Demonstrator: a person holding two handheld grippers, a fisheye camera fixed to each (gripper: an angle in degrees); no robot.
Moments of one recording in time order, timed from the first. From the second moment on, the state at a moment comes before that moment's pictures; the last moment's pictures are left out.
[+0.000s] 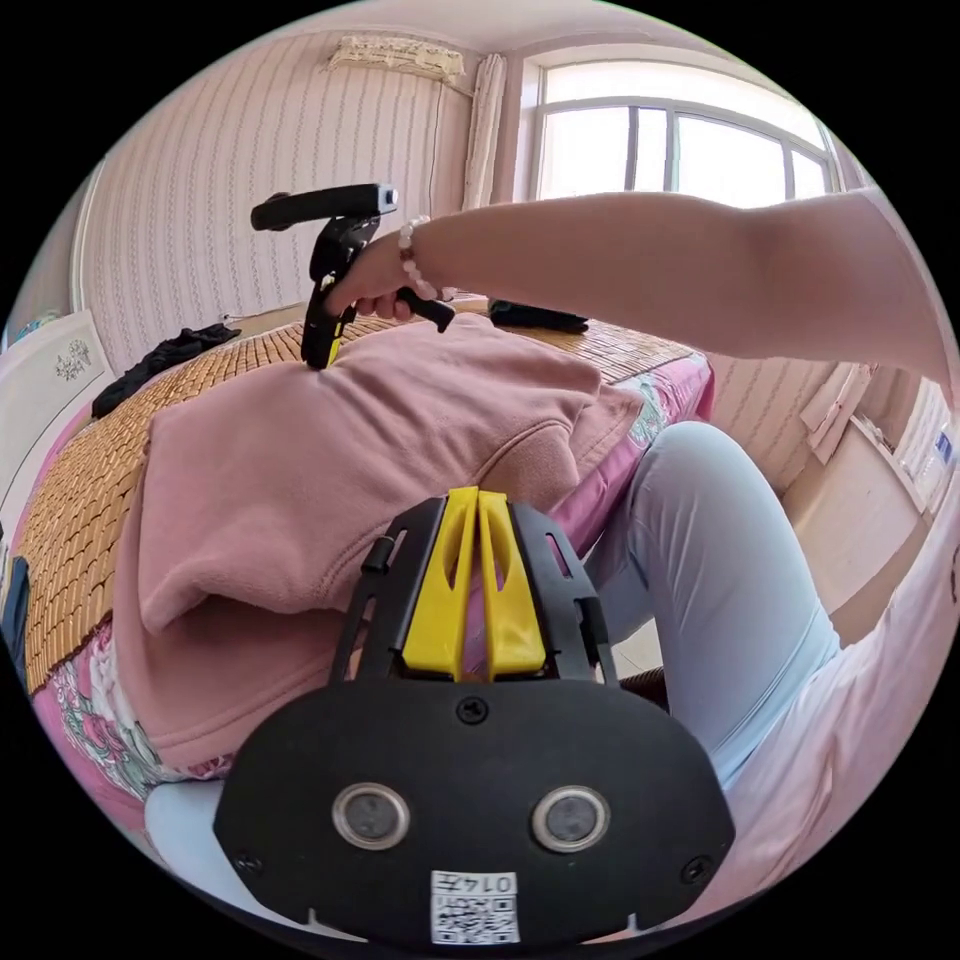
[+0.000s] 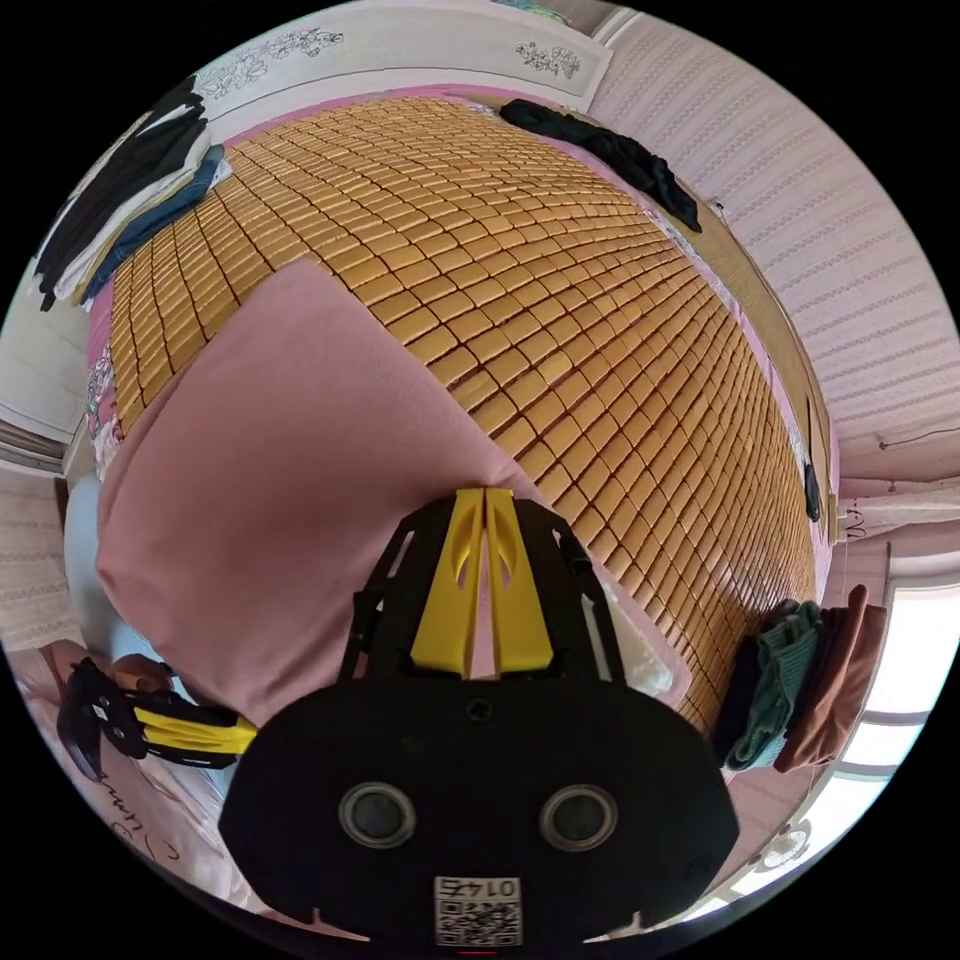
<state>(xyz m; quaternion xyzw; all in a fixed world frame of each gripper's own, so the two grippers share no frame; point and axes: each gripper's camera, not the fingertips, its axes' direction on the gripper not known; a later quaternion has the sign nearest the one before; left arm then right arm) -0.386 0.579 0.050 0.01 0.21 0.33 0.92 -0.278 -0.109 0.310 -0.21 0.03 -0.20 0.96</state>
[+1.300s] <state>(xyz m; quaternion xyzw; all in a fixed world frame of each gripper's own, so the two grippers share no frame) -0.388 0.525 0.041 0.03 0.21 0.23 0.95 0.002 0.282 0.092 0.08 -0.09 0.21 0.97</state>
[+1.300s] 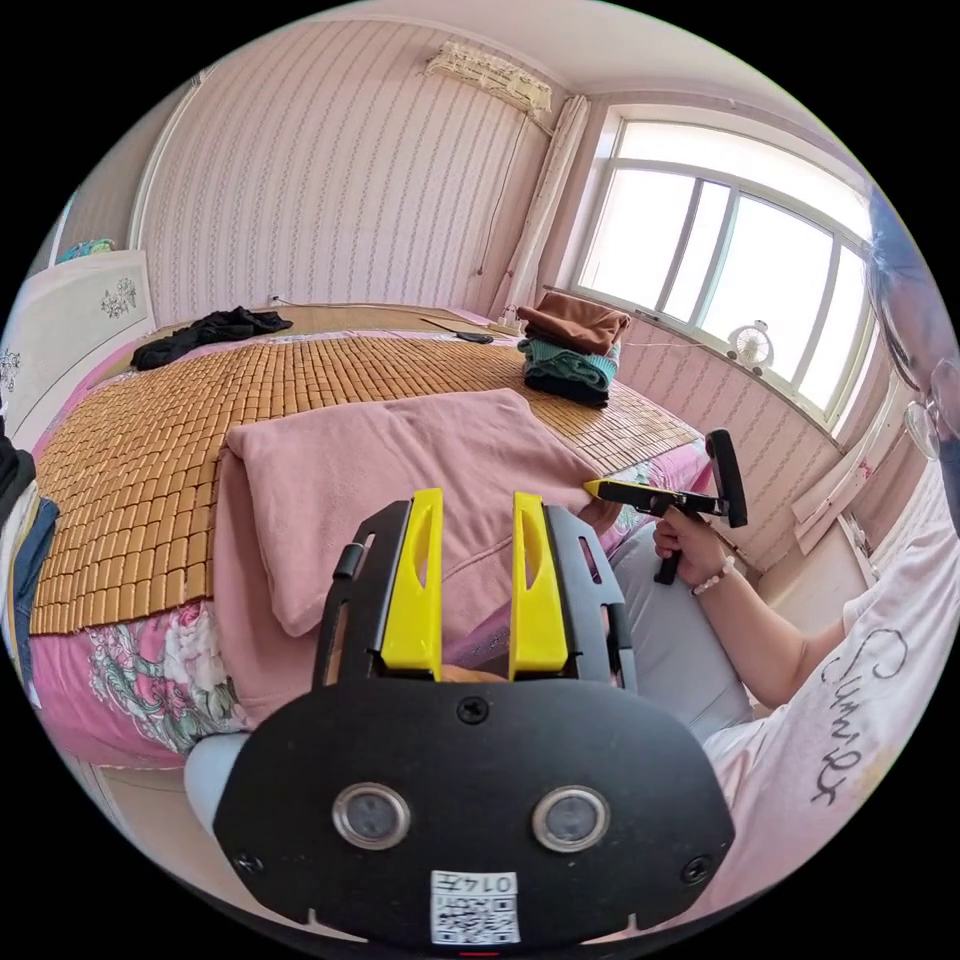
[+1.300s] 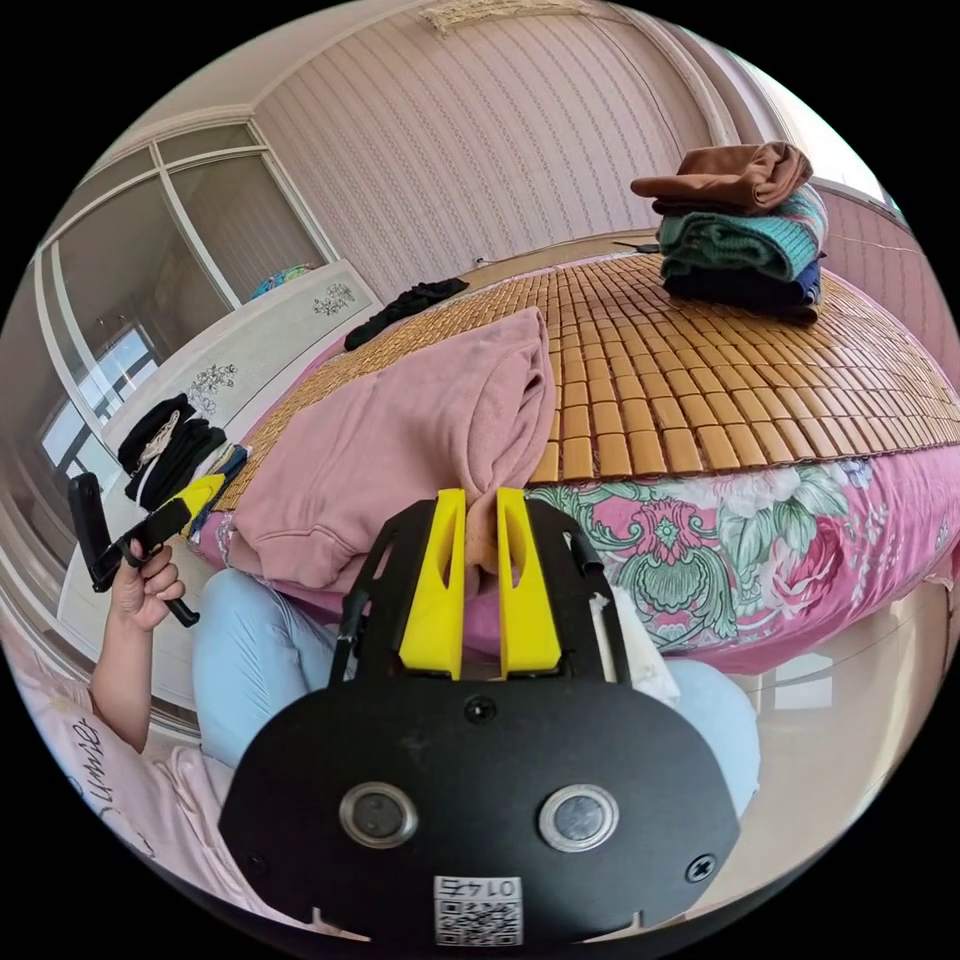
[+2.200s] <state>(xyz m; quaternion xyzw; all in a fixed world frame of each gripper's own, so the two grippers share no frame) -0.019 0.362 0.352 -0.22 0.03 0.38 0.90 0.043 0.327 0.048 0.16 -0.13 0.21 0.96</state>
